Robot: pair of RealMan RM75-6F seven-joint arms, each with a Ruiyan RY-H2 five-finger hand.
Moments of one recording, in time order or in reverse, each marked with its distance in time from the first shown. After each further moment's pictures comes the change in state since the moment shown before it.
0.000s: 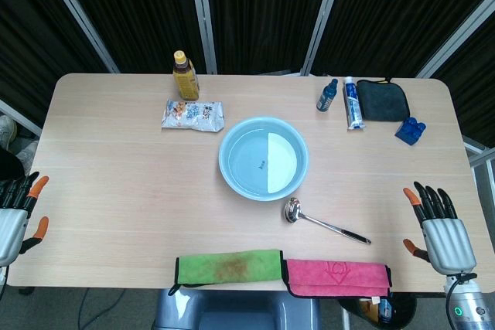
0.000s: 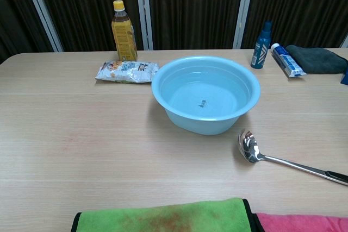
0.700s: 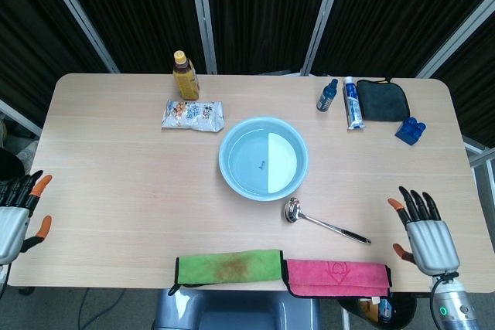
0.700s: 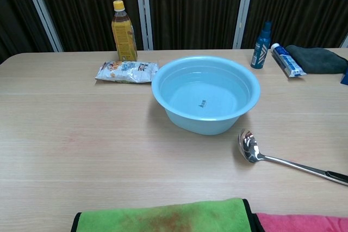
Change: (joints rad) left arm -0.018 0.015 0.000 0.003 0.009 -0.033 -0.073; right arm 0.016 -0.021 -0.016 -0.097 0.033 -0.067 -0.166
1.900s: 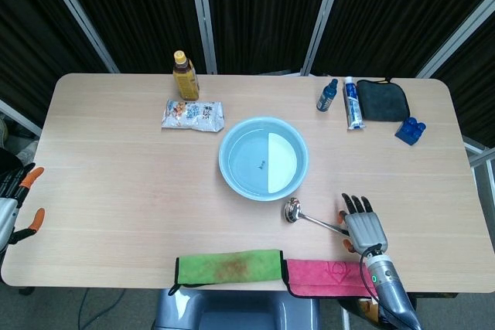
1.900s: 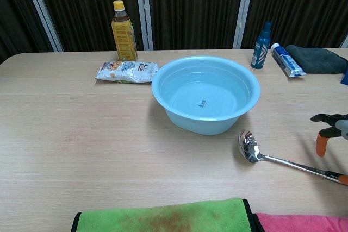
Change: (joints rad) left arm -0.033 0.050 -0.010 0.044 -0.014 -0.046 -0.196; right arm 0.217 -0.294 0.064 0.052 0.445 -0.304 -0.335
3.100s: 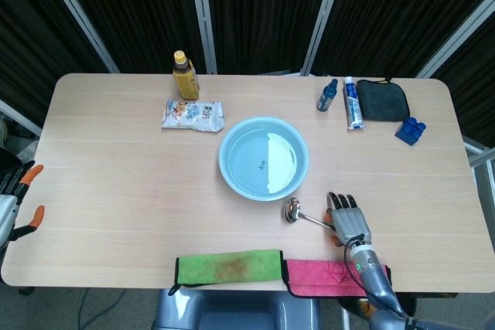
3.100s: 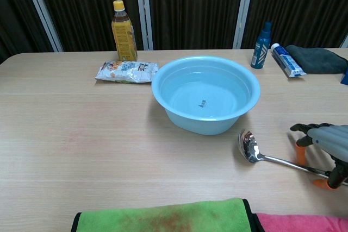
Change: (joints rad) left arm -0.015 0.000 -0.008 0.012 -0.020 -0.022 -0.025; right arm 0.108 -0.123 -0.019 0.151 0.121 -0.066 0.019
